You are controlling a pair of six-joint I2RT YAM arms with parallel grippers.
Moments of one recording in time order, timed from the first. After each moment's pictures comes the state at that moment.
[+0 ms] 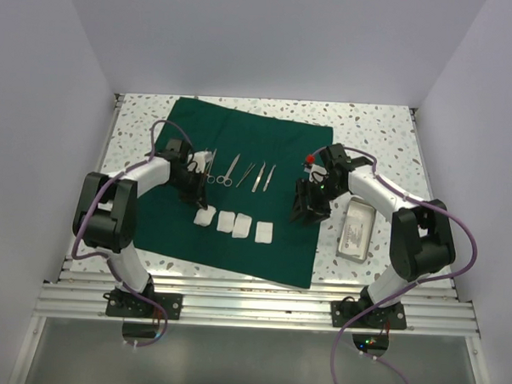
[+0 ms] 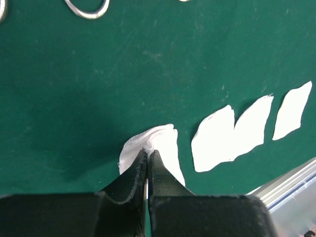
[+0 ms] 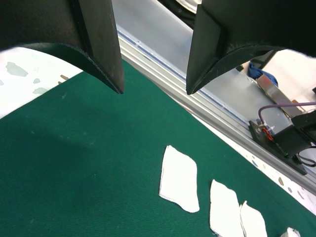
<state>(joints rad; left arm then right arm) -0.18 1.76 1.05 -0.58 0.44 -0.06 0.34 1.65 1.13 -0.83 -0.57 0.31</state>
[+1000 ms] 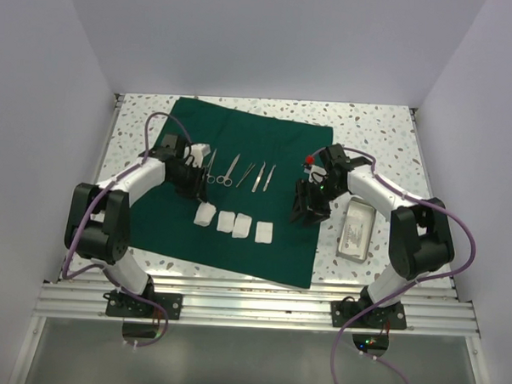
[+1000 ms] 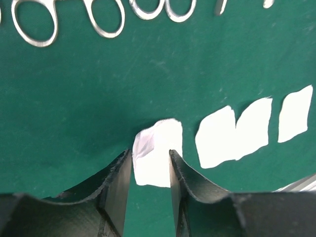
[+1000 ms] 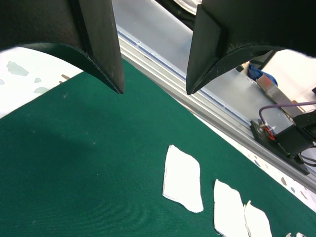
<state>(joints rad) -0.18 1.66 1.06 -0.58 0.37 -0.02 0.34 1.66 1.14 -0.84 -0.56 0.31</state>
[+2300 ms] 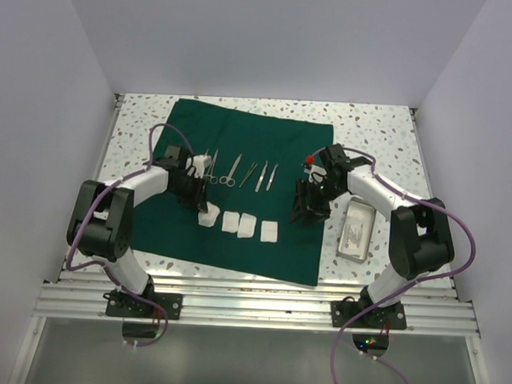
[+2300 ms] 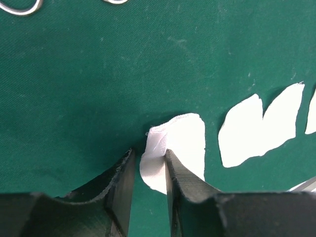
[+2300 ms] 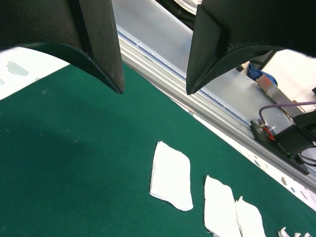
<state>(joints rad) -0.19 1.69 0.95 -0.48 0.38 -0.03 0.34 1.66 1.14 -0.84 -0.56 0.31</state>
